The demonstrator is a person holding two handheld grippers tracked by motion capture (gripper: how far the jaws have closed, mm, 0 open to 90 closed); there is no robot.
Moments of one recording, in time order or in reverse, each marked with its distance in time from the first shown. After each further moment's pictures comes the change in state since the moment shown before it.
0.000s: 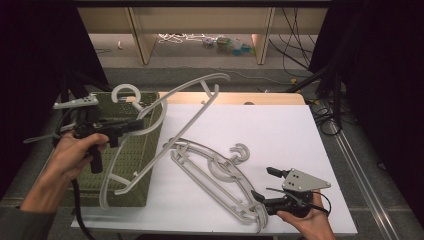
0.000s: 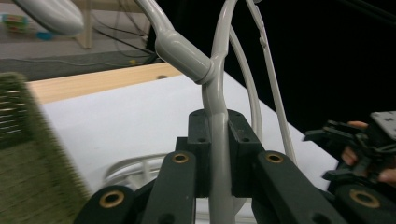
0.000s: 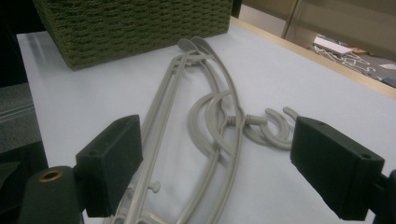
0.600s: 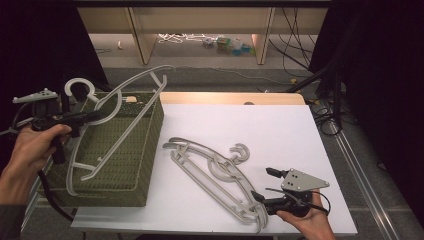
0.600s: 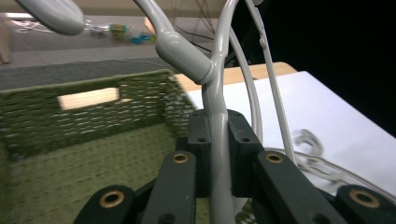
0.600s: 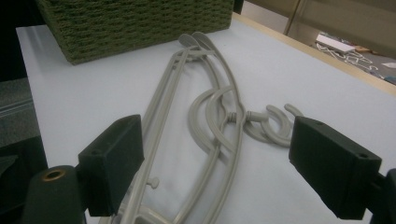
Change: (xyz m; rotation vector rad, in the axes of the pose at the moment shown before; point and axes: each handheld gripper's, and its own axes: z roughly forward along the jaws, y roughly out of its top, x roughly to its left) left arm 0.071 0.000 -0.054 -0.018 0.280 0.012; right arm -0.001 -0.002 0.002 0.014 0.009 -0.010
